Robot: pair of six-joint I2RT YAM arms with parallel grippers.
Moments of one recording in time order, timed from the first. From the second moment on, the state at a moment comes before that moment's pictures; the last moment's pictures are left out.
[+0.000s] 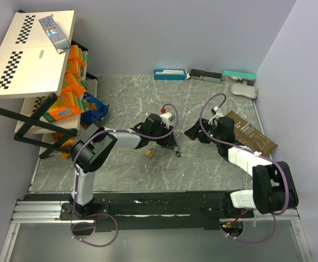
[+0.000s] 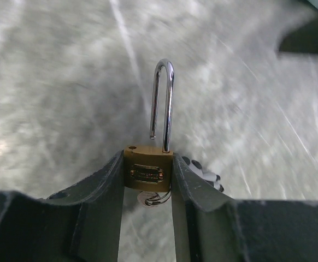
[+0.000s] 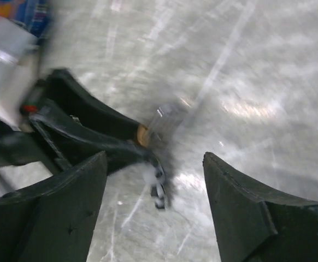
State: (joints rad) left arm -0.74 2.00 1.11 0.26 0.28 -0.37; right arm 0.18 1.30 0.54 0.25 -0.39 0.55
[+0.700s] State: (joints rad) left arm -0.70 1.99 1.03 0.36 0.59 -0.42; right arm 0.10 1.64 0.55 0.71 -0.85 0.51
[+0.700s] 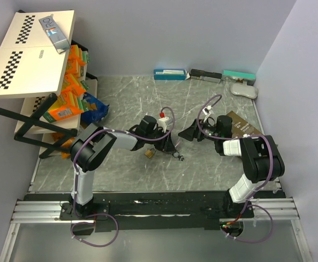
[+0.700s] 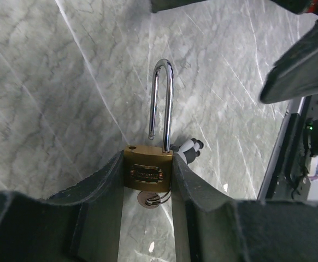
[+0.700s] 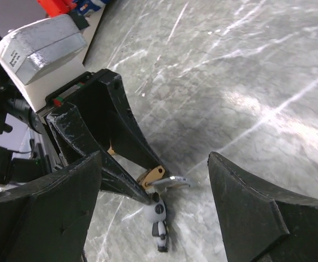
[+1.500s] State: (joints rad) left arm -0.67 1.95 0.99 0.48 0.66 -0.51; right arm 0.18 1.71 0.61 0.69 -0.88 0.45
